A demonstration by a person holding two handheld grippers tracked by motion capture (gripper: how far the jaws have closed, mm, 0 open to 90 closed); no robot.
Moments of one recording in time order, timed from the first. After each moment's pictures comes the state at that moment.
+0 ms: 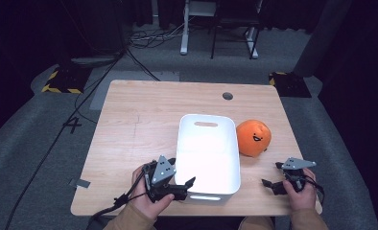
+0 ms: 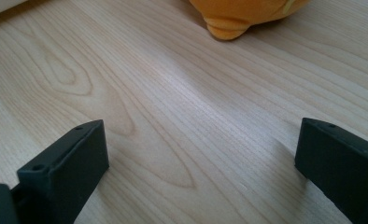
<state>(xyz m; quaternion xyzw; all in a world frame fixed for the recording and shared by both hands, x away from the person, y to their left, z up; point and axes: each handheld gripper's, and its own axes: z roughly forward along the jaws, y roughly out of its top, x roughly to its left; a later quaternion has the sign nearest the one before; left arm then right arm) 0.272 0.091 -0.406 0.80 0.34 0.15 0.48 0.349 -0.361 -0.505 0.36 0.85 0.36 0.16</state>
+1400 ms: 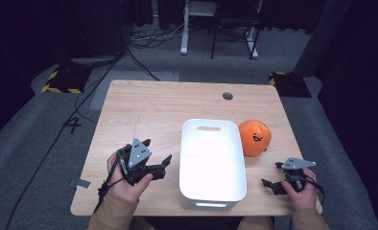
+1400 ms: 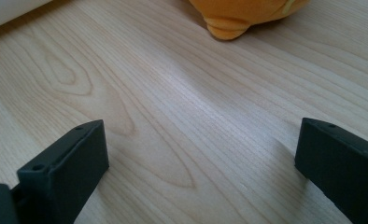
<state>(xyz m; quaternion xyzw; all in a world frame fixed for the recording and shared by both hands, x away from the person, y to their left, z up) 0.304 0.150 -0.386 0.77 0.39 0.24 0.45 0.350 -0.361 -0.505 0.36 0.85 0.36 0.16</state>
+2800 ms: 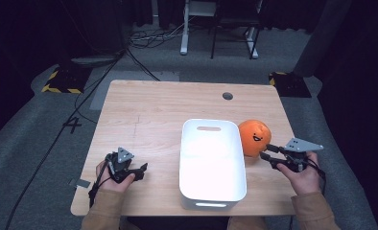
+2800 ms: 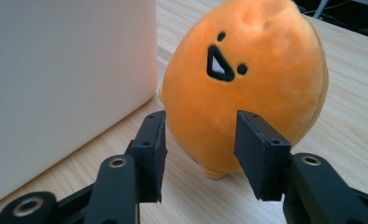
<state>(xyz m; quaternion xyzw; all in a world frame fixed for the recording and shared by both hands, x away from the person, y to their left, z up) 0.337 0.212 -0.490 0.78 0.49 0.19 0.34 0.369 -0.331 -0.427 0.34 0.81 0.43 0.21</state>
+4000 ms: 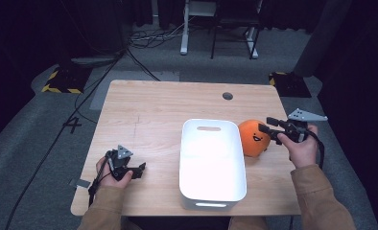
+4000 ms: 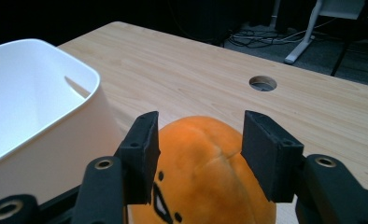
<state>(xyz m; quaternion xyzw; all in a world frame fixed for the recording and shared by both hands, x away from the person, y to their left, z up) 0.353 0.219 -0.503 0.79 0.49 0.18 0.32 0.433 -0.328 -0.385 0.38 0.75 0.50 0.20</state>
